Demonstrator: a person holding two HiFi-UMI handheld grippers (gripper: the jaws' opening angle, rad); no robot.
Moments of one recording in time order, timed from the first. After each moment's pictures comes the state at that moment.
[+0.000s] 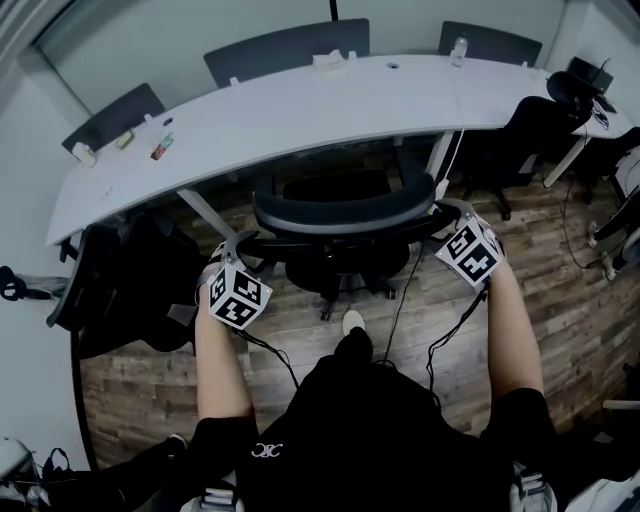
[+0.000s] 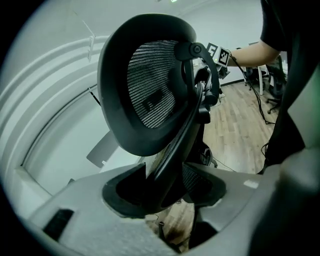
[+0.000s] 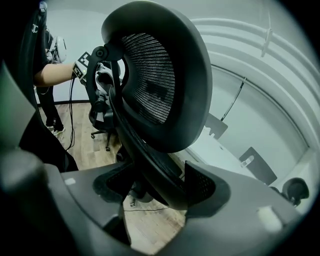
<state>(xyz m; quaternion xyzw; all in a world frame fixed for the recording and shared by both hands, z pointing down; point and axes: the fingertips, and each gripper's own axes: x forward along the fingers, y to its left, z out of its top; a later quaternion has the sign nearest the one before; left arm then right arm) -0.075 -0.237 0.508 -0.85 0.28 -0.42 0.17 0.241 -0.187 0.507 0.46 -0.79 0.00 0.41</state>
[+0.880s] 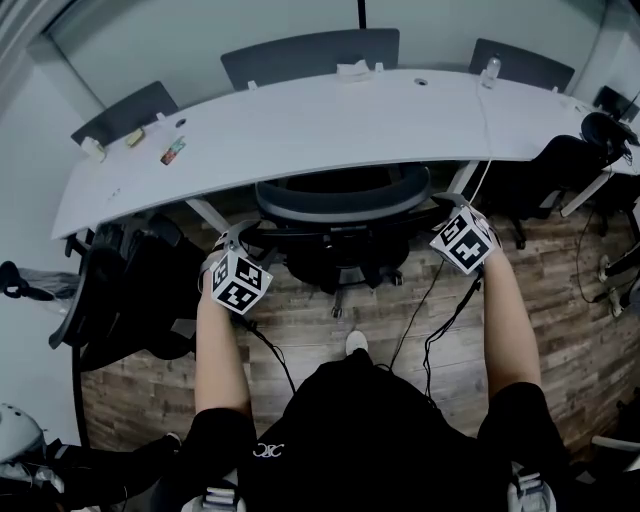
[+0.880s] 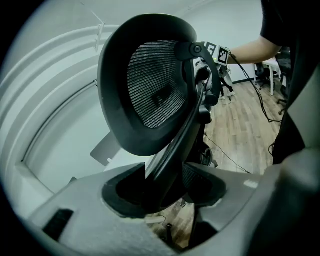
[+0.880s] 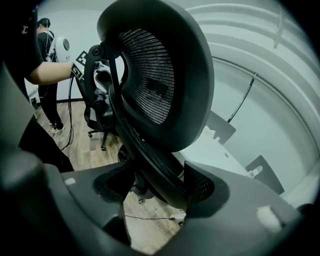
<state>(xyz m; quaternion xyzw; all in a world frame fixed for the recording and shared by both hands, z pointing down) -0.072 -0.379 0.505 -0.84 0.31 -0.42 0.15 0.246 -0.347 0.505 0.43 -0.80 0.00 0.43</state>
